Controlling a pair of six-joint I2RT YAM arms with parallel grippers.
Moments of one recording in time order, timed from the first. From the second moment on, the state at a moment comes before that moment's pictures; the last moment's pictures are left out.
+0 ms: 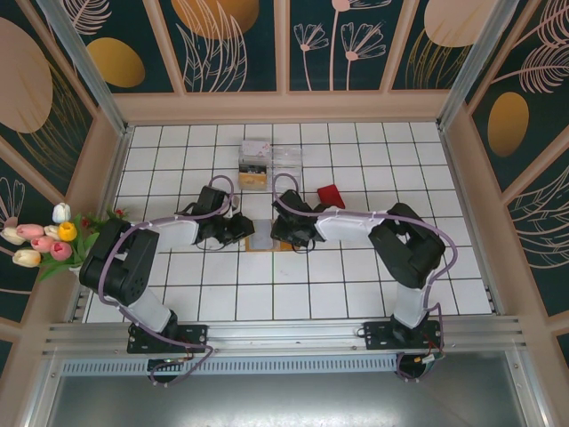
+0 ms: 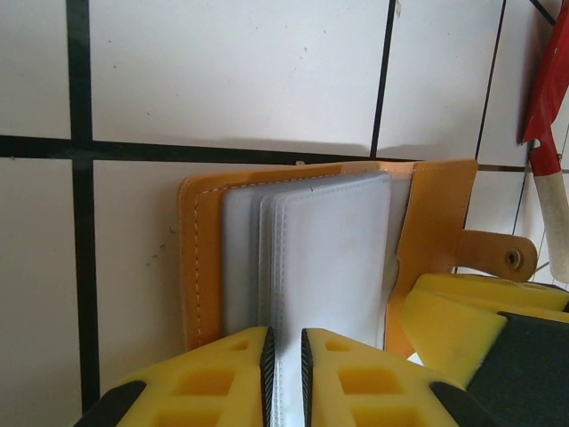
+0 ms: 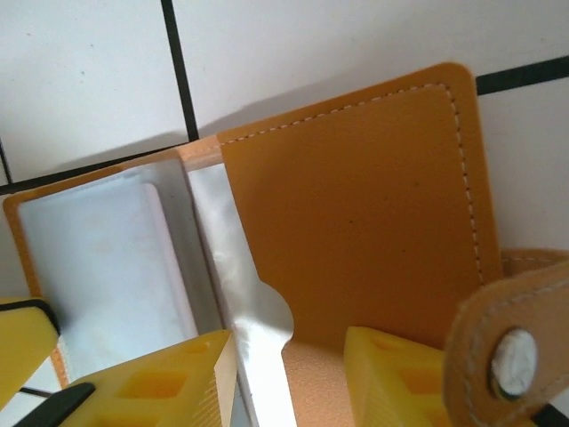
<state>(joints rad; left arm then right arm) -0.38 1.64 0.71 -0.05 0.52 -0.74 0.86 1.84 1.07 -0.29 -0.03 1.04</state>
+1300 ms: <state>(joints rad) -0.38 1.67 0.72 -0.06 0.60 -0.73 0.84 1.80 1.01 -0.24 -0.12 1.07</state>
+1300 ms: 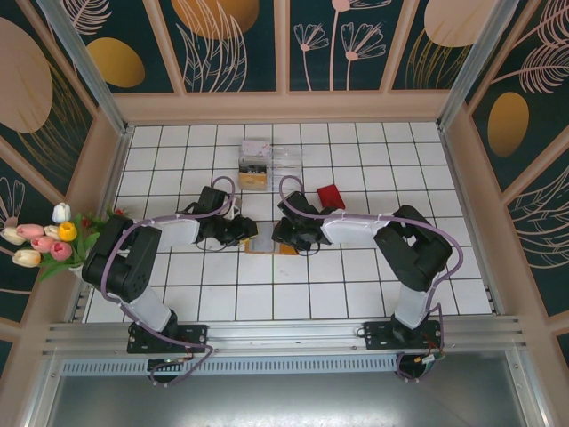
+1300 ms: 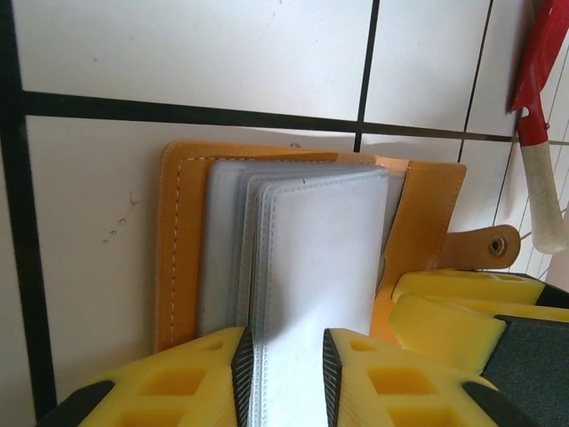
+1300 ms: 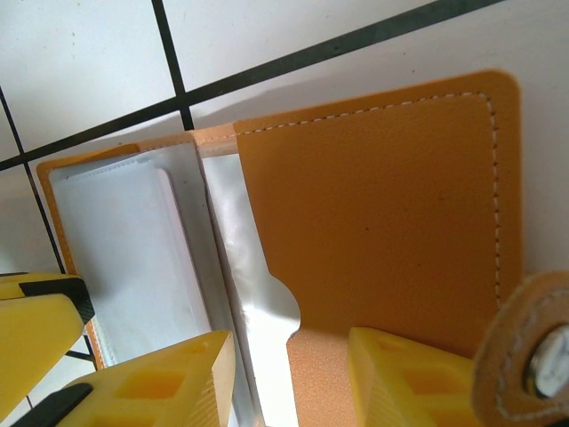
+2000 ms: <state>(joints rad) -0.38 1.67 0.72 -0.01 0.70 -0.74 0.83 1.80 1.01 -0.24 -0.13 1.07</state>
